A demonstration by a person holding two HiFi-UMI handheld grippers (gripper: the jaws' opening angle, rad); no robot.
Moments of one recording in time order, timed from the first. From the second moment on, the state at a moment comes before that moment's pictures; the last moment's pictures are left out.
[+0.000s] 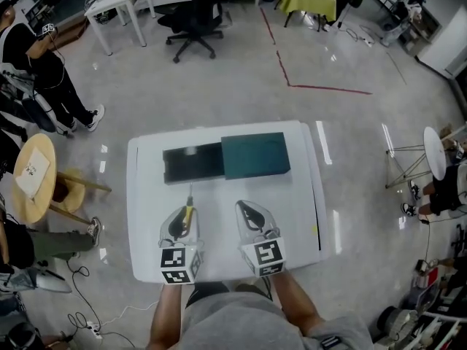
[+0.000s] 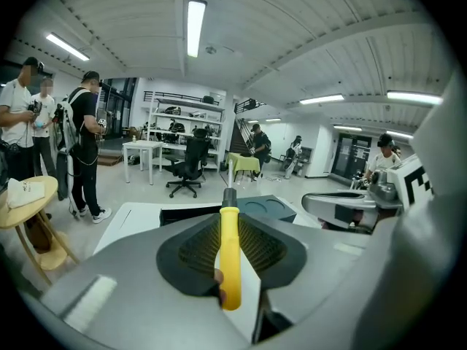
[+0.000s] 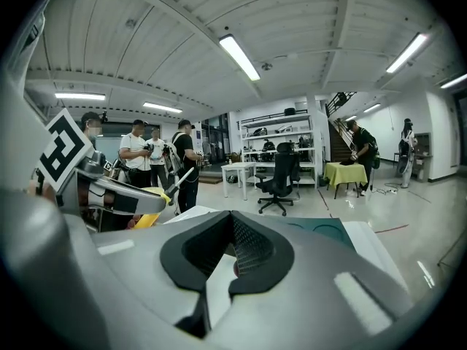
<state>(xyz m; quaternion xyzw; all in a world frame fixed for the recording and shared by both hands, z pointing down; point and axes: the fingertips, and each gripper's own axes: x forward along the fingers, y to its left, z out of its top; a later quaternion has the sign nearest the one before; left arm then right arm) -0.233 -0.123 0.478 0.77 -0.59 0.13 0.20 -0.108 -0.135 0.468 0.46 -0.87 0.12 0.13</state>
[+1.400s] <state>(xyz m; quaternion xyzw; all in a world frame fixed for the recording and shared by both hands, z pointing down) -0.273 -0.257 0.548 0.81 -0.53 0.24 0.09 -0.164 -0.215 0.550 0.46 -0.85 0.19 0.19</state>
